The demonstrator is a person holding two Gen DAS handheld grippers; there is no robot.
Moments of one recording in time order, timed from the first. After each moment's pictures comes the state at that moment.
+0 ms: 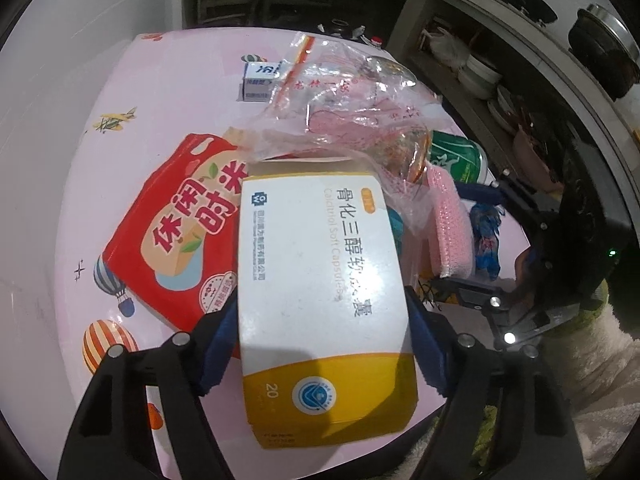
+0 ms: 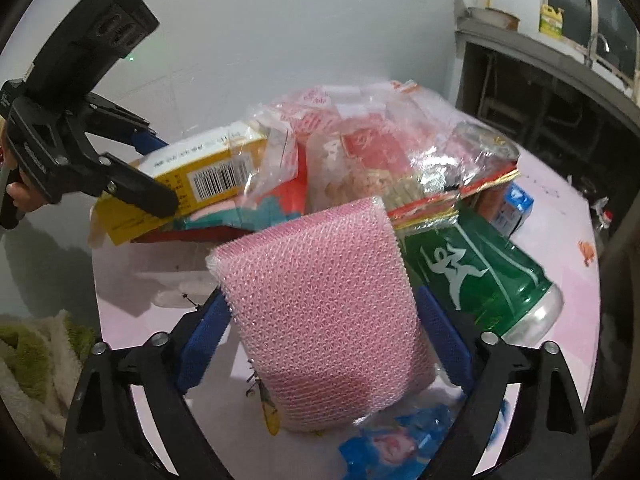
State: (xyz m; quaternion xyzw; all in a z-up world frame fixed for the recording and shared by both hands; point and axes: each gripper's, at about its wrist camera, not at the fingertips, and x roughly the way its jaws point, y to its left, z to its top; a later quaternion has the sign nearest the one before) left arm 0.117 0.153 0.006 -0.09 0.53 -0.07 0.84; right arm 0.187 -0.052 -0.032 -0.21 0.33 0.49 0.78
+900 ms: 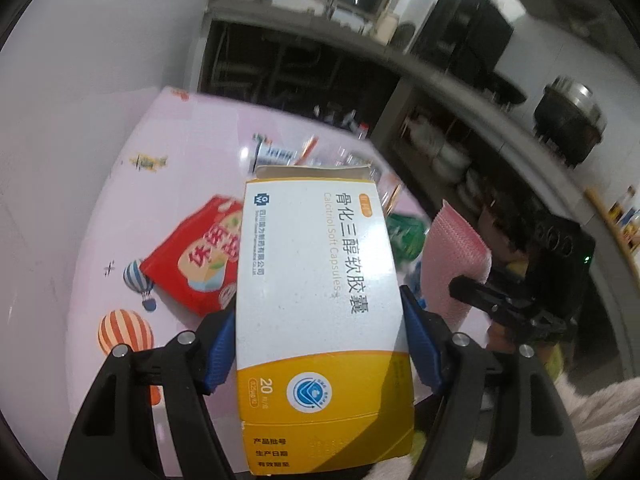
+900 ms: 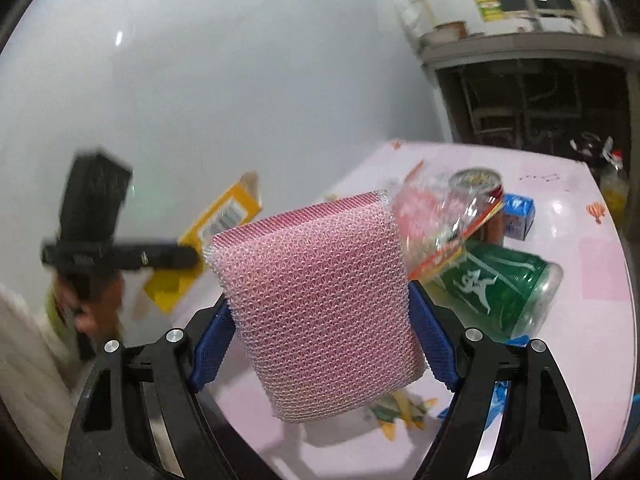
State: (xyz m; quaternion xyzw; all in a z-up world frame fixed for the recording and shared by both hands) left arm 0.049 0.175 0.063 -0.16 0.38 -0.08 0.91; right arm 0.155 -0.105 0.016 0.05 0.30 0.52 0.80
